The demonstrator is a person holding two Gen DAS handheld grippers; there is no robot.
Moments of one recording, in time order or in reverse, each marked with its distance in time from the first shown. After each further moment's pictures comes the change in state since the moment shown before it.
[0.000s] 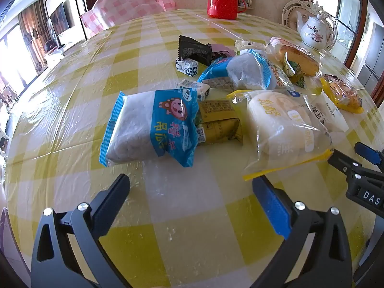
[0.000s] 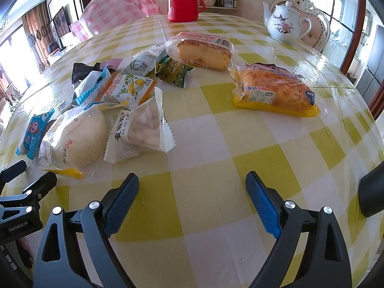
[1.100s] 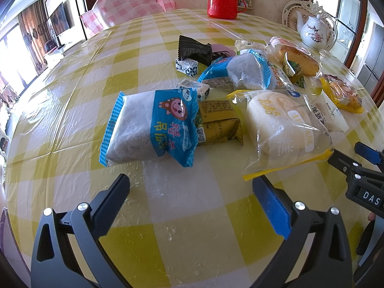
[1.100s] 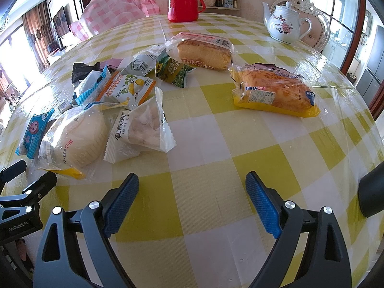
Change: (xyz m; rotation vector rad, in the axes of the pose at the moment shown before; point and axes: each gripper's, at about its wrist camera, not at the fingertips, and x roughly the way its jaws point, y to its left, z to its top) left arm 0.000 0.000 0.000 0.000 0.001 0.000; right arm 0.000 0.000 0.000 -0.002 0.000 -0.001
